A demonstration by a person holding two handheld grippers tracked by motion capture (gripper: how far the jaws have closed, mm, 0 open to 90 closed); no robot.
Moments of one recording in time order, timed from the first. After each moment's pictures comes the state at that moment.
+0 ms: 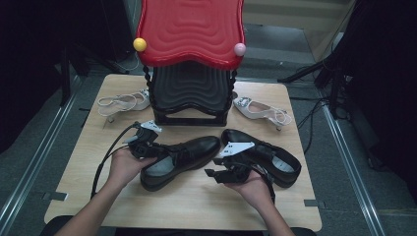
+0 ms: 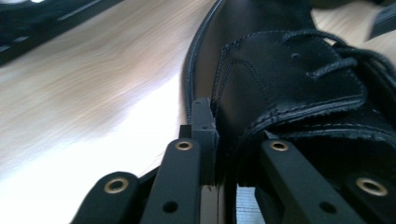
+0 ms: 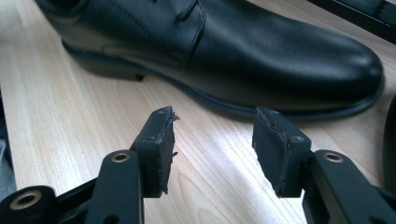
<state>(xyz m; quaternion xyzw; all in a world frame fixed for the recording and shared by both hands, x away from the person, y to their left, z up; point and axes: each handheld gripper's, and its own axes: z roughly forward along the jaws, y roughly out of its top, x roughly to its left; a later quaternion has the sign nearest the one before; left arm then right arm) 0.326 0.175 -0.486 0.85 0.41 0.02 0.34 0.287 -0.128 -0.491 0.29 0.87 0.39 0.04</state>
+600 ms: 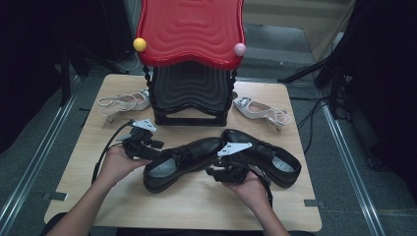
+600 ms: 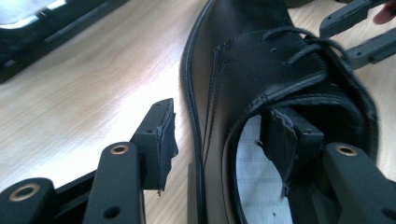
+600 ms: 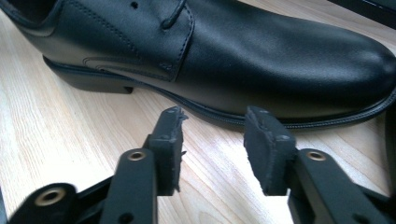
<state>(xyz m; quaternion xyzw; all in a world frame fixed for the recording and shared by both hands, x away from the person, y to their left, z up) 0.321 0.193 -0.469 0.86 0.36 0.02 0.36 0.287 -0.123 -0.495 0.32 0.87 0.38 0.04</state>
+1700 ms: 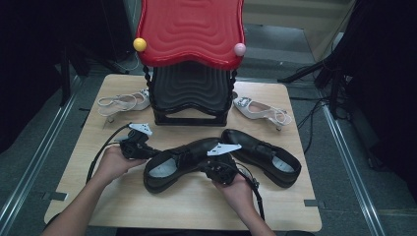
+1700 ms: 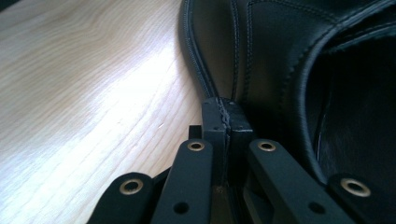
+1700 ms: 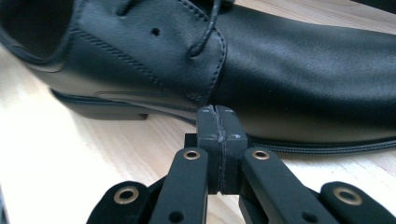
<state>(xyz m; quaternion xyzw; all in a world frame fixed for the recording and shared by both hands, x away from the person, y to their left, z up) 0.337 0.208 -0.506 0.87 0.33 -0.05 0.36 0.283 -0.093 -0.504 0.36 0.85 0.39 0.04</state>
